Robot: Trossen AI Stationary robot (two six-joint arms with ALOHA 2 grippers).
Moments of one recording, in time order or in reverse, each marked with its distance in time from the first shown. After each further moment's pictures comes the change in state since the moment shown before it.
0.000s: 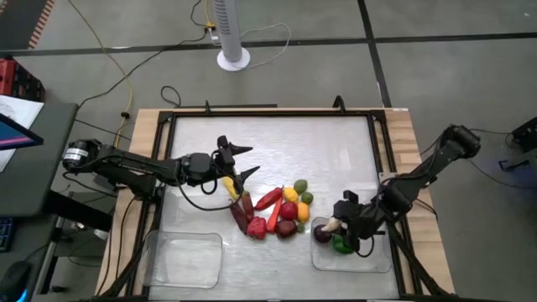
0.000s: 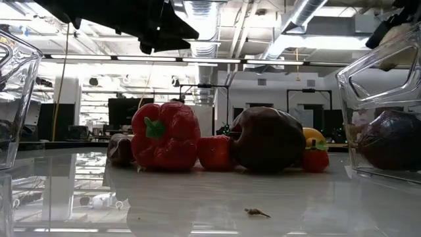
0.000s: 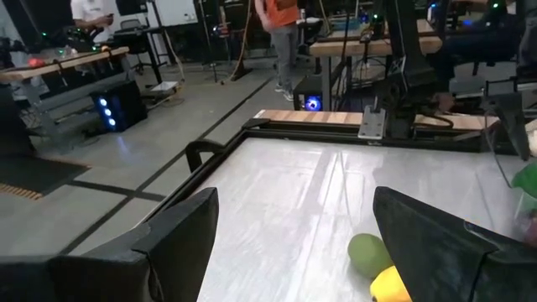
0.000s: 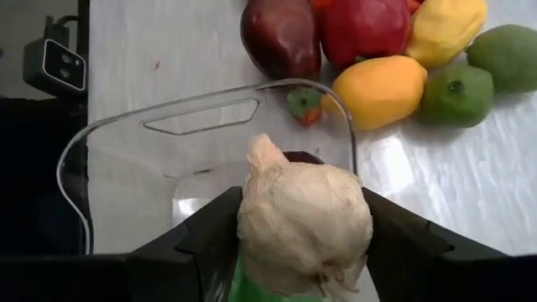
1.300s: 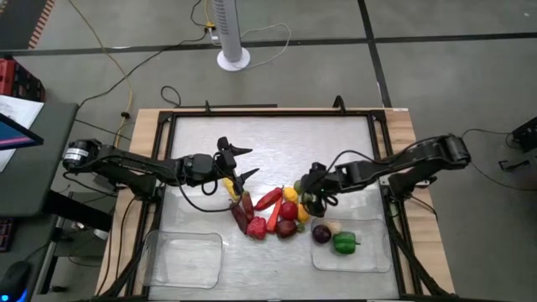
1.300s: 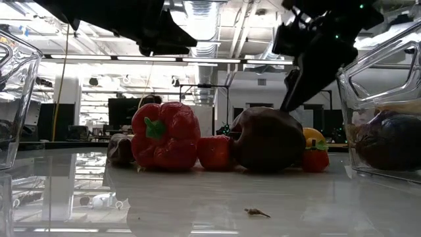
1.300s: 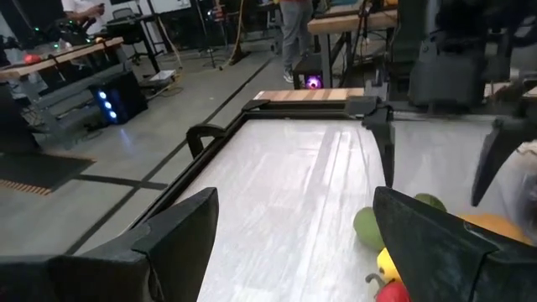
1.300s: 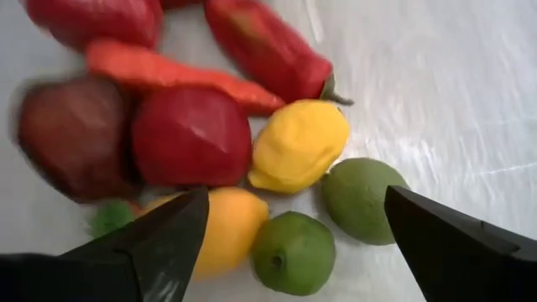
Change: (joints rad) left arm 0.000 0.000 0.000 -0.065 0.004 0.033; right arm -0.533 0.243 0.000 0.263 -0.164 -0.598
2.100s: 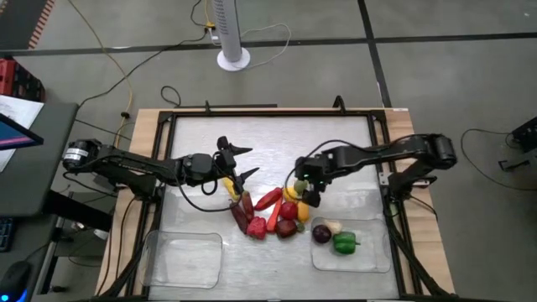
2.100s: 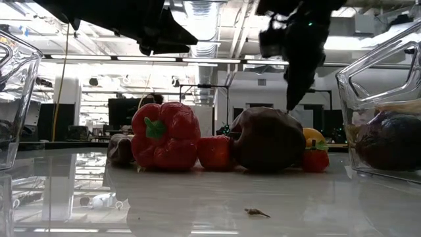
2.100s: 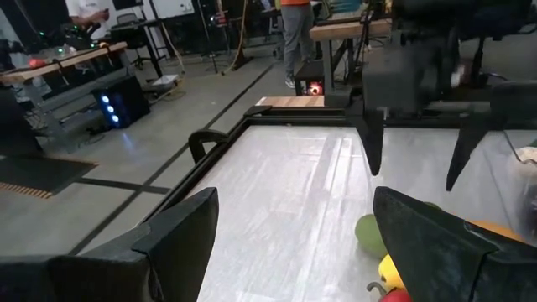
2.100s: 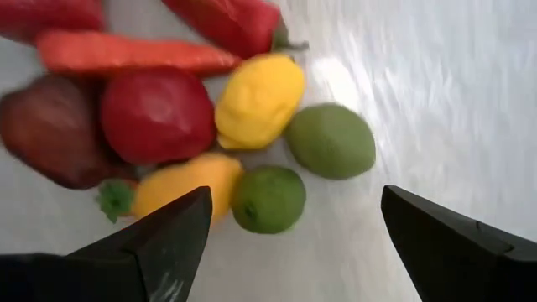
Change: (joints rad) left arm 0.001 0.000 0.000 0.019 -0.005 0.003; right arm -0.112 0.152 0.336 -0.486 -0.124 0.135
